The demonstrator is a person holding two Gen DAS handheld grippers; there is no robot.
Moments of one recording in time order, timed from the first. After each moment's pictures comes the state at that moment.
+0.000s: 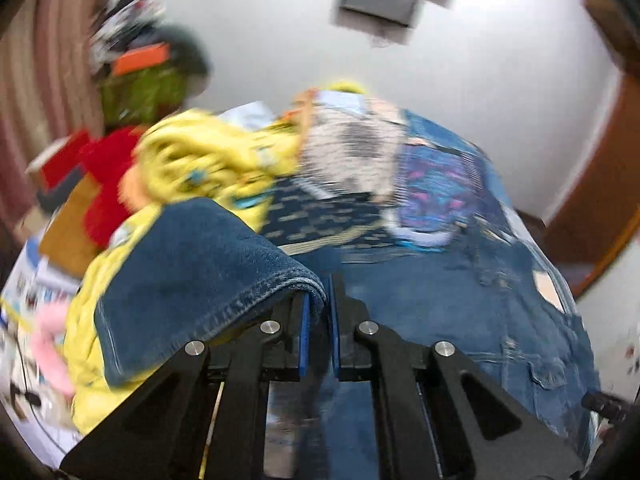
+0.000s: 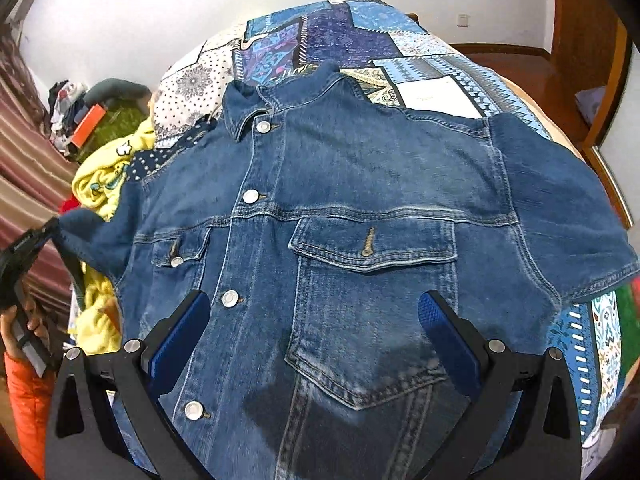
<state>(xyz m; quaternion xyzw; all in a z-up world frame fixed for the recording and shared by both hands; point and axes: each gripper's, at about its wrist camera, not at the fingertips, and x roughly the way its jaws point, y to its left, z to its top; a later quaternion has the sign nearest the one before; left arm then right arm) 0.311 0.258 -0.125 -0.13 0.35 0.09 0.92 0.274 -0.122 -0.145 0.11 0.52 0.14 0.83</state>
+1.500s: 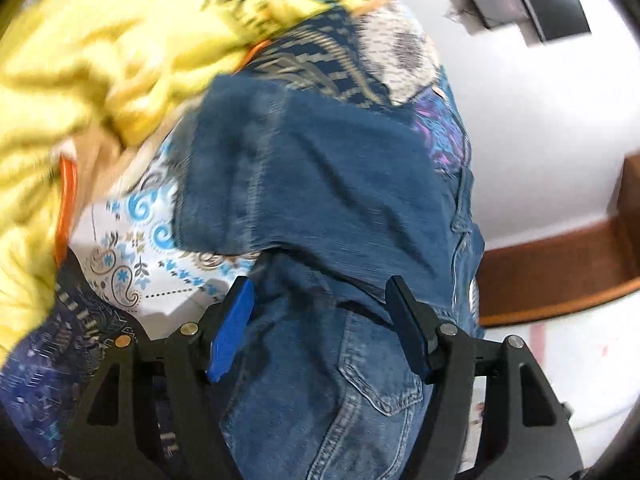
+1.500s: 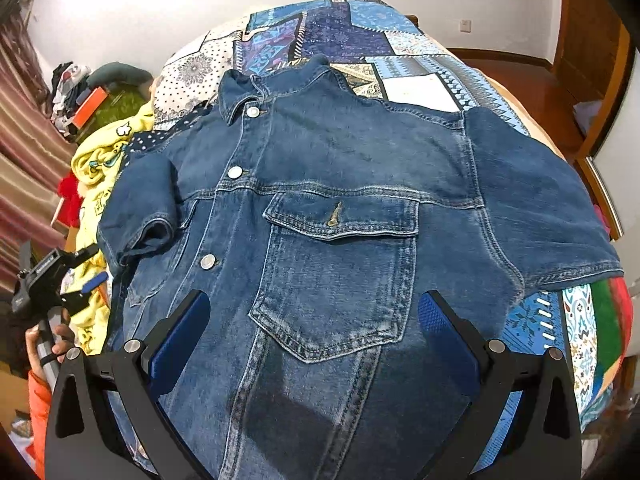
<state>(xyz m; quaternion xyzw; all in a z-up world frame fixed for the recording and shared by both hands) 0.248 0.291 -0.280 -0.49 0.42 0.02 0.76 0.253 -0.141 -0.148 0.08 0.53 0.14 0.83</state>
